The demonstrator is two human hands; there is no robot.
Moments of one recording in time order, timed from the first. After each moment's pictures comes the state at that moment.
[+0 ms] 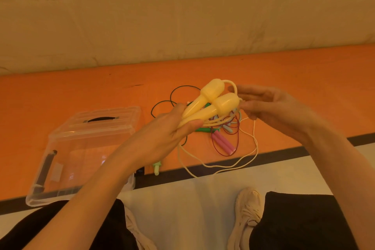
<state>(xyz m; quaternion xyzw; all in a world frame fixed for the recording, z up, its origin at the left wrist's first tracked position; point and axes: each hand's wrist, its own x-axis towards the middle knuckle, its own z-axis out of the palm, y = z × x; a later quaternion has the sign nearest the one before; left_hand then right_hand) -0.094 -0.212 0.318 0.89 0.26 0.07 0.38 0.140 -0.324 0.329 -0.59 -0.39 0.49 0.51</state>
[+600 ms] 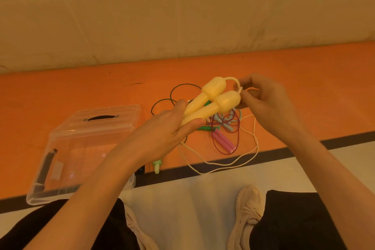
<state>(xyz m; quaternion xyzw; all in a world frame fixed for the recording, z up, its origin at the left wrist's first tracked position) -0.091 -0.215 0.322 0.91 0.28 0.05 0.32 0.113 -0.313 0.324 -0.73 -0.47 0.18 0.46</state>
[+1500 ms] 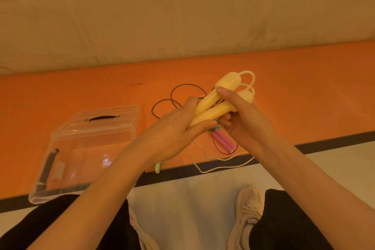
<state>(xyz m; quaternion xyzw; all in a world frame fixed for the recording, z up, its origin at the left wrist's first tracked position) -0.073 -0.225 0.319 0.91 0.24 0.07 0.34 0.080 -0.300 0.304 -0.48 -0.18 0.52 0.69</state>
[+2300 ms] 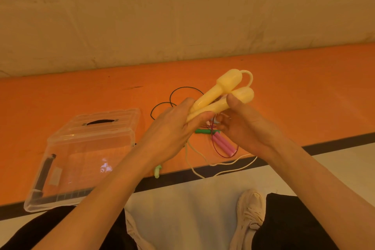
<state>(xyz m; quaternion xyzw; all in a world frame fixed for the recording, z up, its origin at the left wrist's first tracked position) -0.071 -0.211 0.310 0.88 0.28 0.14 0.35 0.093 -0.300 0.294 -0.45 -0.24 0.59 0.63</state>
